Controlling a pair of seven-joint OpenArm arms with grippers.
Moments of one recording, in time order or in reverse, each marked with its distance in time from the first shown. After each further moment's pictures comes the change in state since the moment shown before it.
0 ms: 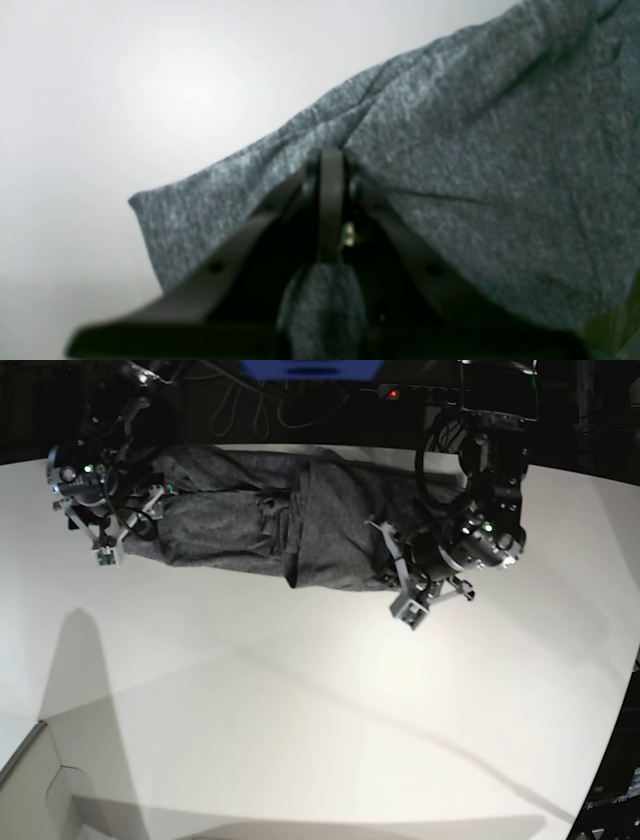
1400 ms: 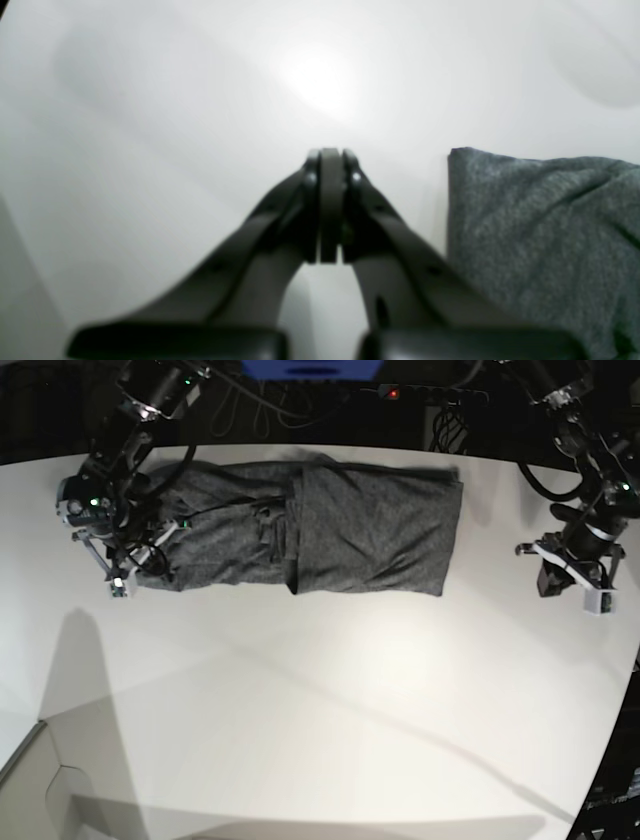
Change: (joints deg) left arm 4.4 -1.9 -39.1 6.3 -12.9 0.0 0.9; right arm 6.8 0.3 -0.6 -9.0 1.9 -0.2 2.8
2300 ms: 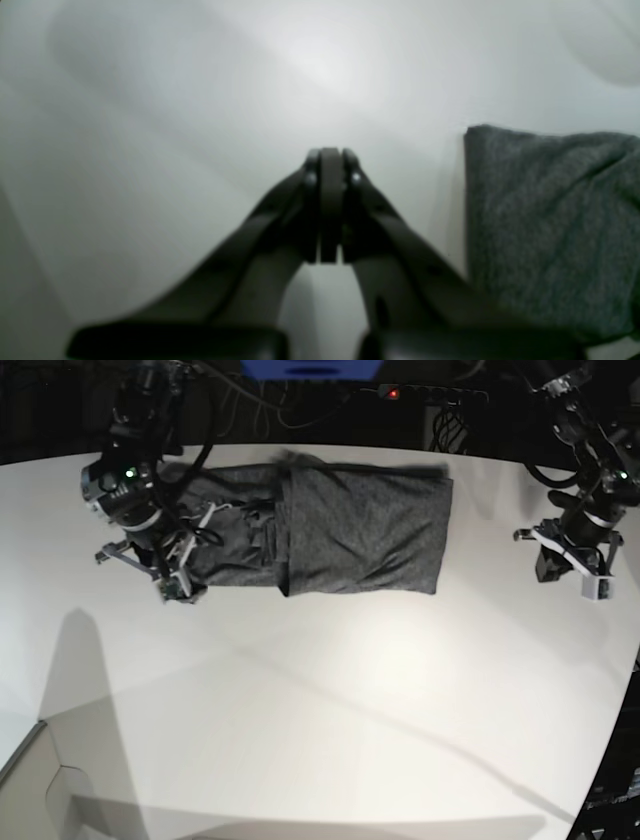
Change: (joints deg) left arm 3.1 0.0 -0.2 0.6 -0.2 0.0 0.0; right arm -10.3 0.0 -19.7 19.2 -2.1 0.2 0.7
